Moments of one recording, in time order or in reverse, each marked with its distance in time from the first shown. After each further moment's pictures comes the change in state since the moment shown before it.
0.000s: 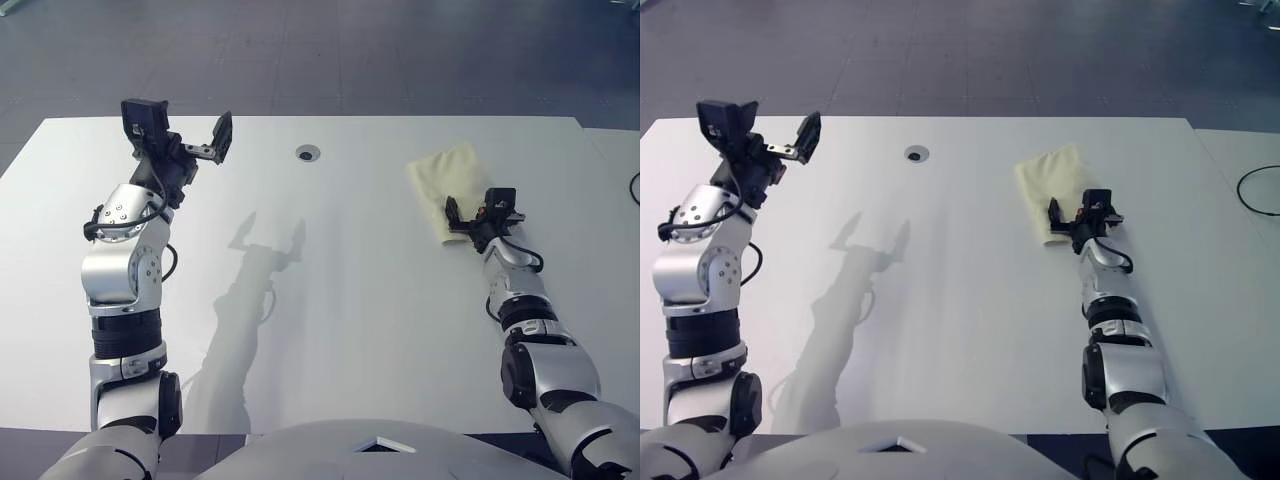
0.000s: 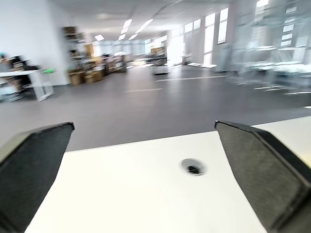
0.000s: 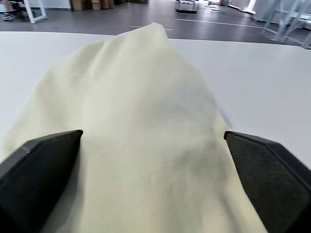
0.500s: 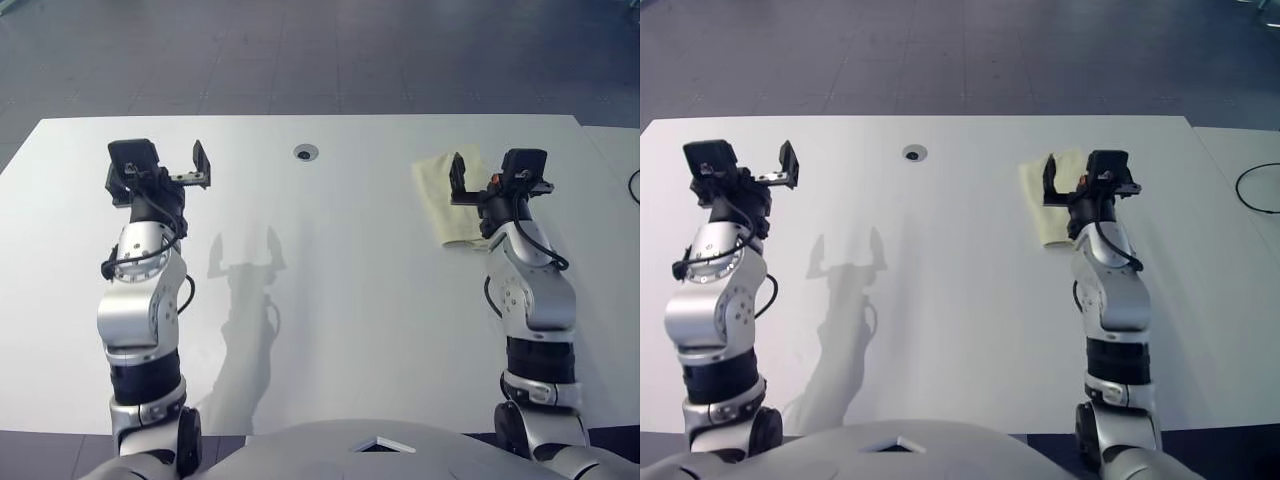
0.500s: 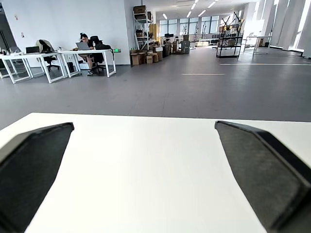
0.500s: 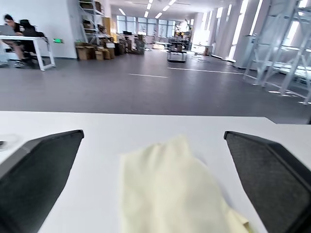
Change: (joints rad) left arm 0.212 -0.130 -0.034 -0.382 0.135 0.246 0.316; right arm 0.284 0.079 0.027 -1.241 0.045 0.655 -0.198
